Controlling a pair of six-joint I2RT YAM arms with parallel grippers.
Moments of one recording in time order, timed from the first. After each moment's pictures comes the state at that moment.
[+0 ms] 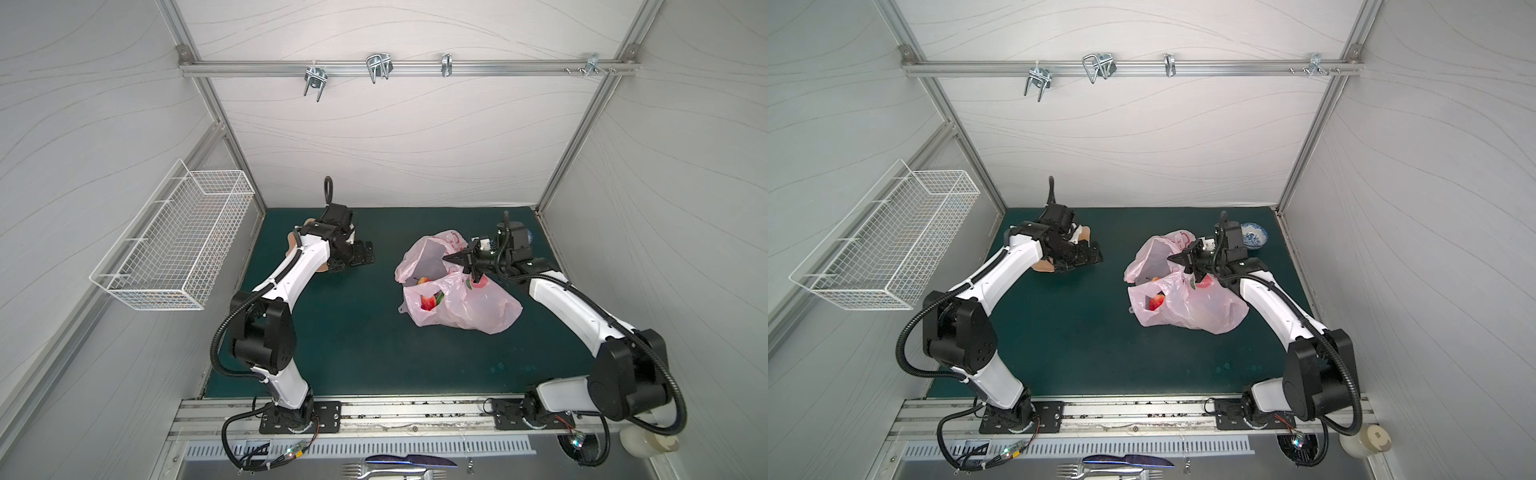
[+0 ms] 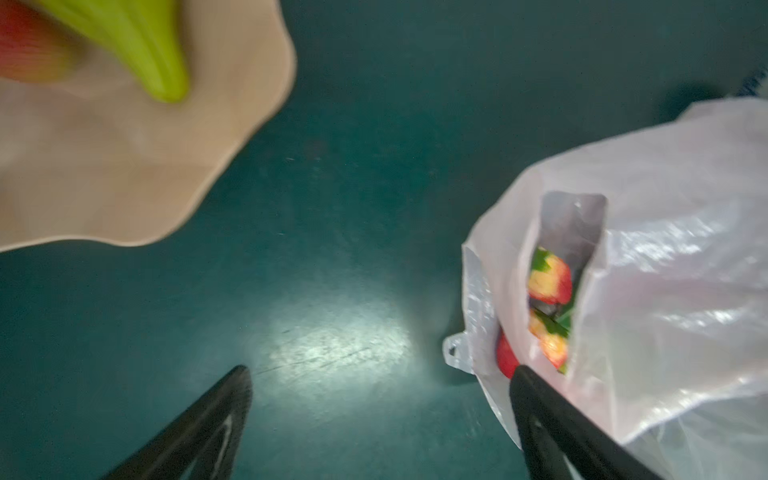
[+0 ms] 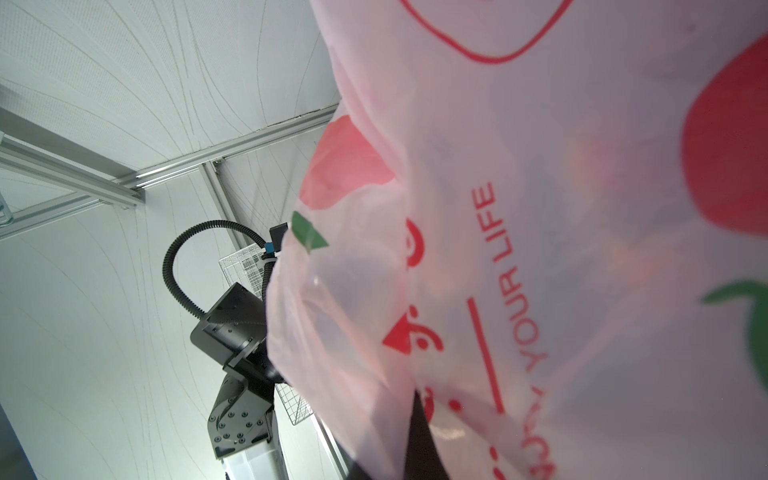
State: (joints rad) left arm -0.20 1.70 1.49 -0.96 0.18 -0.40; right arm 0.32 1.38 1.02 -0.24 -0.79 1.37
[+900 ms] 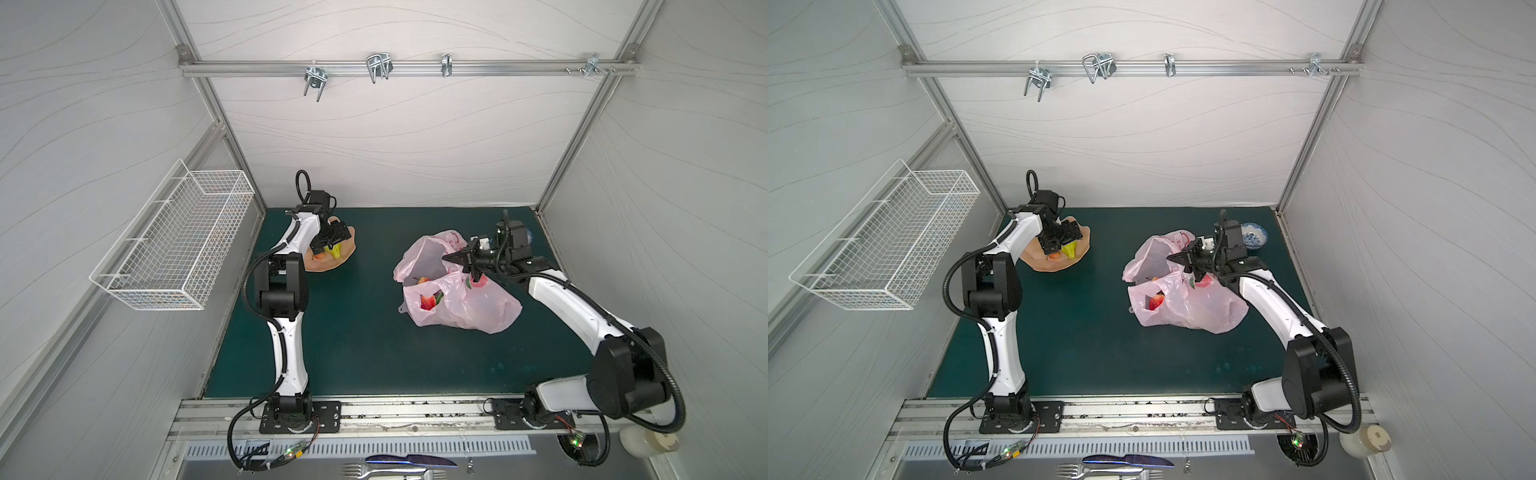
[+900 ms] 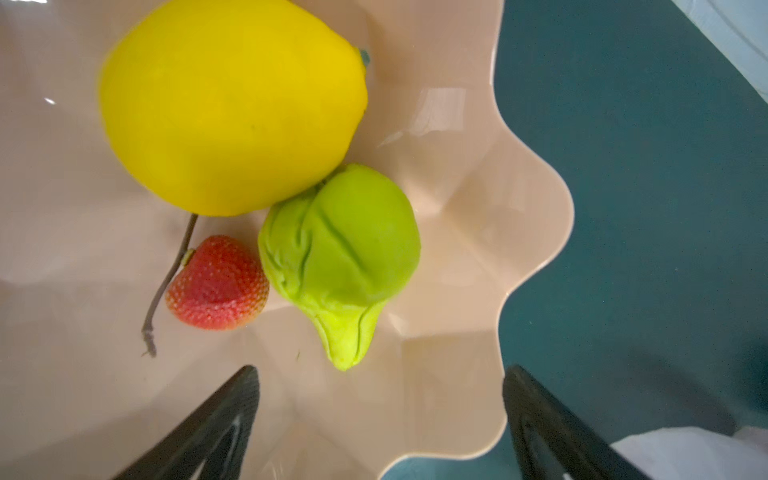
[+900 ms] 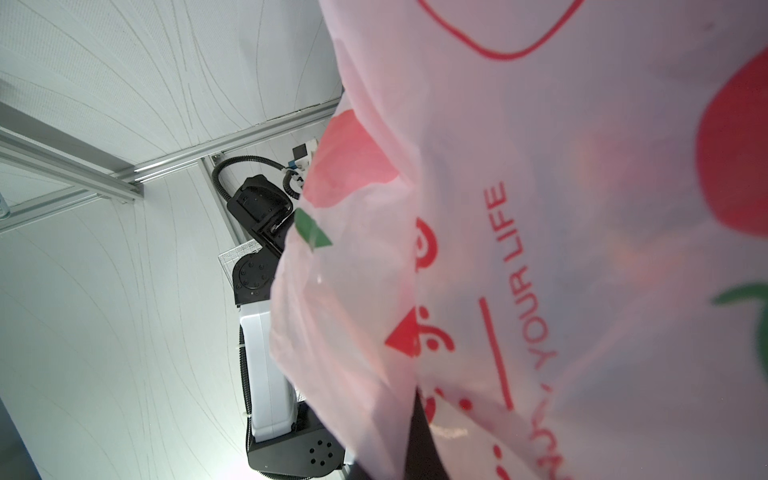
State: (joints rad) left arm -0.02 2.20 1.91 -0.90 0.09 -0.51; right arm 0.32 1.39 1.03 -0.24 -0.80 1.36
